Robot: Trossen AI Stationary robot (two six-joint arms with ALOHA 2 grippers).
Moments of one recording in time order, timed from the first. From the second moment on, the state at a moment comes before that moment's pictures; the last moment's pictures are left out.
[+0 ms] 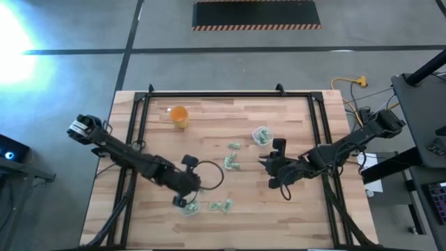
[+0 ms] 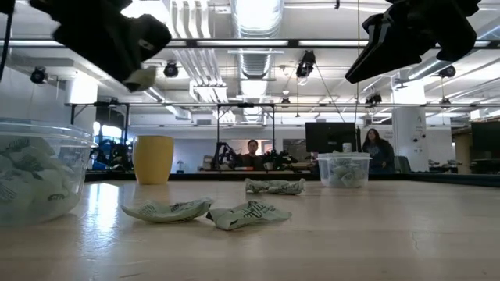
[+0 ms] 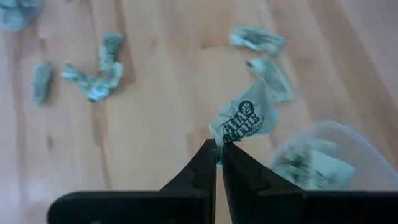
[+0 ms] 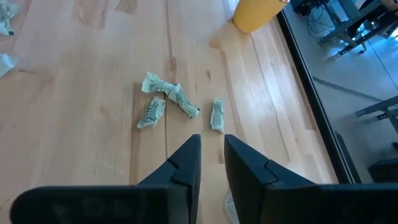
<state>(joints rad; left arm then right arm) -0.48 1.41 1.00 -0.56 -0.25 -0.12 0.45 1.27 0.79 -0.39 0.70 0.10</state>
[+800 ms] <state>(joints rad) -0.63 1.42 0.93 -0.57 -0.25 -0.44 0.45 1.27 0.78 -0.38 0.70 0.13</state>
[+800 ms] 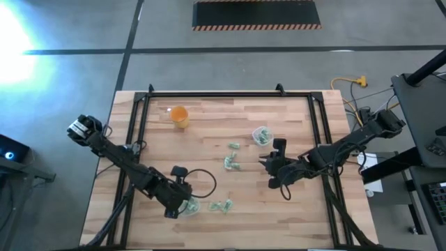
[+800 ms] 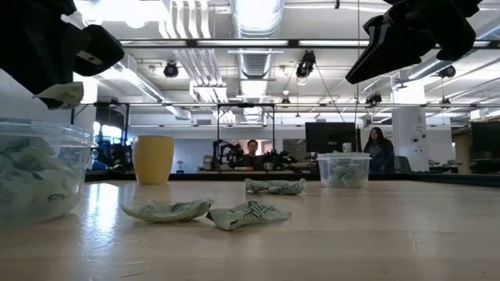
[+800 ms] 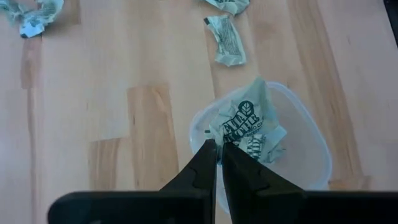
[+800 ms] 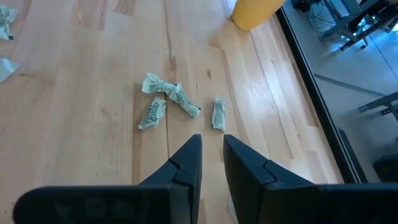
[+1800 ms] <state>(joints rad) -0.64 1.52 0.94 -0.53 -0.17 -0.49 0.45 1.27 0.78 -0.38 0.70 0.14</state>
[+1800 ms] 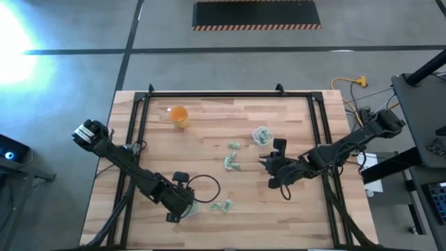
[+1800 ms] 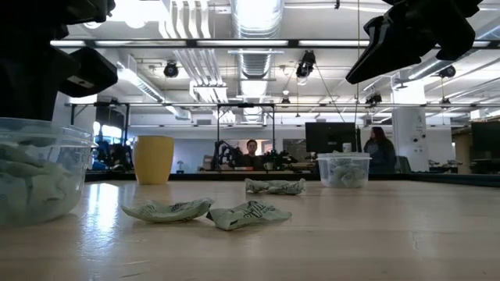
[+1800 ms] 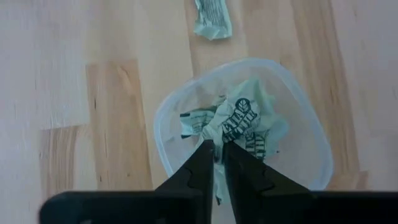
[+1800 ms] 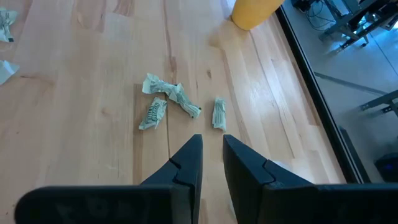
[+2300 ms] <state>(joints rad) -0.64 1.46 0.95 -0.54 -0.11 -0.49 0.45 1.27 0.78 -0.34 0.67 0.16</state>
